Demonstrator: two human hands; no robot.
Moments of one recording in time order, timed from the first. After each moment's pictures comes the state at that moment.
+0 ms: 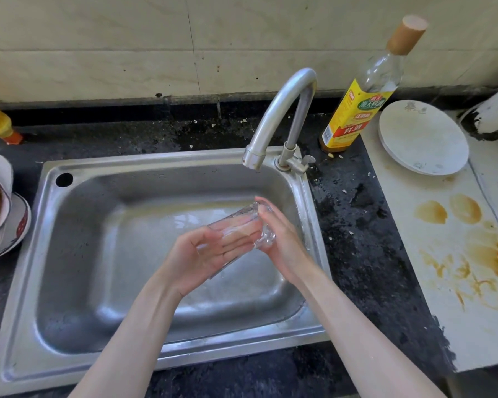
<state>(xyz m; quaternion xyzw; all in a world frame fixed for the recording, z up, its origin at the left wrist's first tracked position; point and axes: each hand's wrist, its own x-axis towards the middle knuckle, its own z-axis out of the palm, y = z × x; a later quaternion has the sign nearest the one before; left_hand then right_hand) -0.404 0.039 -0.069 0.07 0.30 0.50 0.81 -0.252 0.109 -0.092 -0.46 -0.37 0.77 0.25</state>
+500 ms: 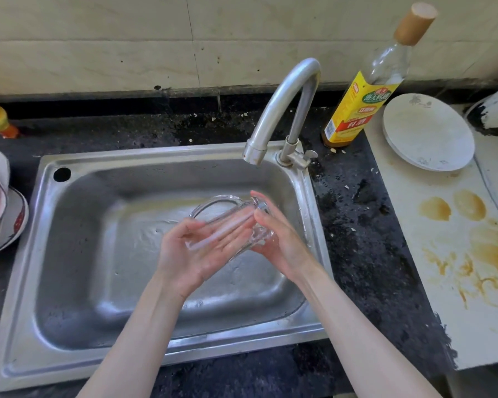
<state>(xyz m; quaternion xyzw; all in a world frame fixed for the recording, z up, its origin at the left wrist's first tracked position) -0.401 0.036 -0.067 -0.15 0.11 0.56 0.81 -0.250 0.108 -0.093 -0.37 -0.32 0.83 0.25</state>
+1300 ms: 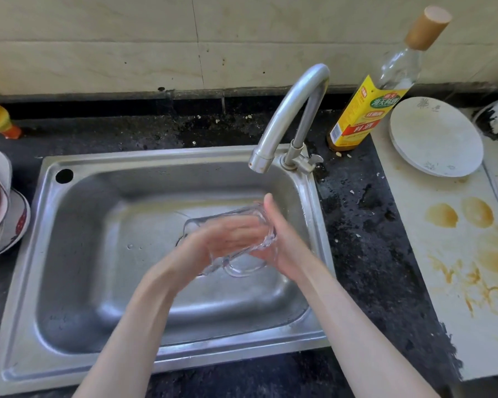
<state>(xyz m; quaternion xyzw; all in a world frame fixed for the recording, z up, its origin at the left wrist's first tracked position) -0.396 0.069 -0.062 0.20 0.49 0.39 0.76 -0.261 0.124 -0.088 -0.44 -0.27 0.84 0.17</state>
